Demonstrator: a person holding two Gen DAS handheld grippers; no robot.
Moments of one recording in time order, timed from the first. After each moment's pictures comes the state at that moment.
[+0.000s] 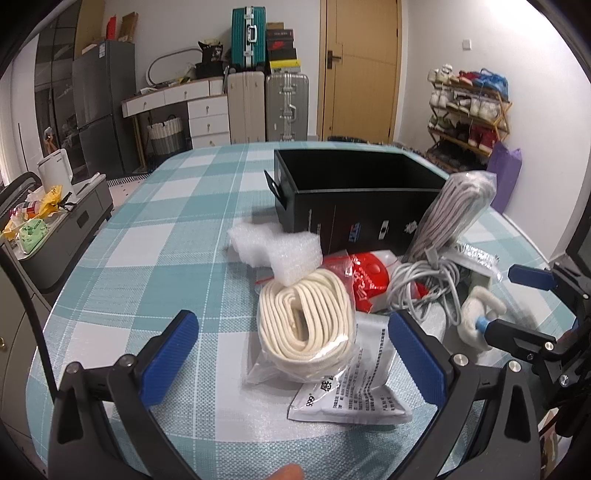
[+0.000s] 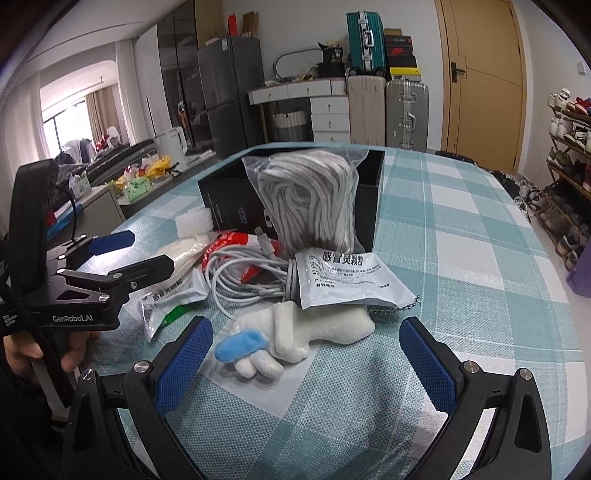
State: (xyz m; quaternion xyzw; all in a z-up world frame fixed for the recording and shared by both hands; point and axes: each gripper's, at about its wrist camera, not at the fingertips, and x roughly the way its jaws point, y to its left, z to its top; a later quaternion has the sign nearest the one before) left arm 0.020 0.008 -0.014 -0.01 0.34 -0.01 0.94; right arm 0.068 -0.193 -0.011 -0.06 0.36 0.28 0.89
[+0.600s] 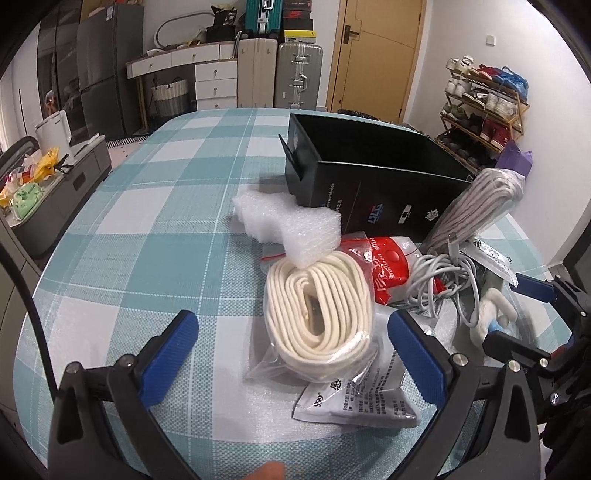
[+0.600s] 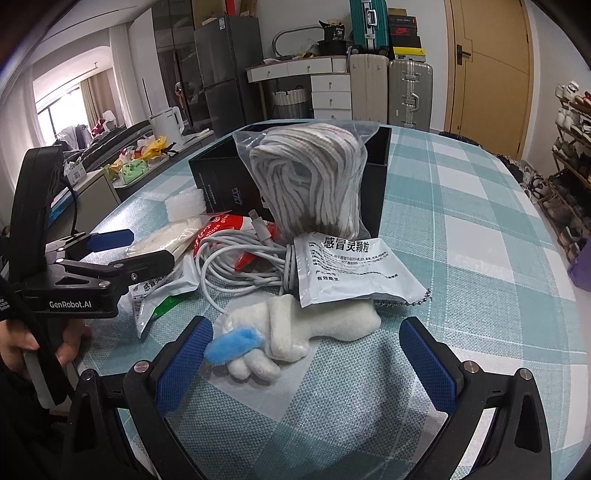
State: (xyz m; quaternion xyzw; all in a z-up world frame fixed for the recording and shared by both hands) left arm 0.035 0.020 -0.024 -0.06 0.40 0.00 0.92; right arm 0.084 -0.184 -0.018 -0.07 0.40 0.28 0.87
